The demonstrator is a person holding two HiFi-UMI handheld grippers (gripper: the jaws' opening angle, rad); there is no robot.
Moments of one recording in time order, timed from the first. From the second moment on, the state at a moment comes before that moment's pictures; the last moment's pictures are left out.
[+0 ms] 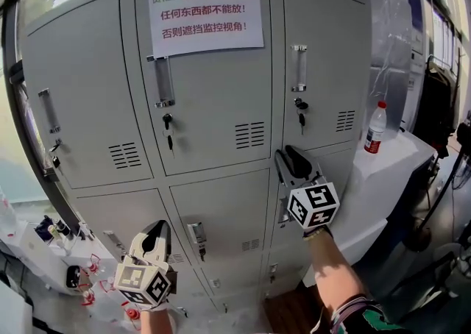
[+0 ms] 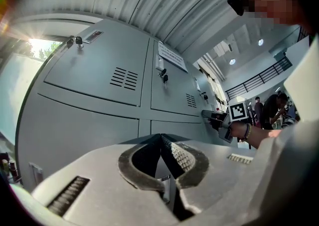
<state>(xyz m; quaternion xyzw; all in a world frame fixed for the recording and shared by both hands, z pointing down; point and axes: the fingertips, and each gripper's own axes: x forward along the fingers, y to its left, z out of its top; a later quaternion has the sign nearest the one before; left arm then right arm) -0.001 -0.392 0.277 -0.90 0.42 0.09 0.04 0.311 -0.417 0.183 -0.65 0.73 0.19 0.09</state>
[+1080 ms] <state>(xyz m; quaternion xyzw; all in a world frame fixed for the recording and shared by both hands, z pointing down) -0.170 -0.370 0.322 -0.89 0.44 0.07 0.02 0.199 -0.347 0.221 -0.69 0.70 0.16 0.08</state>
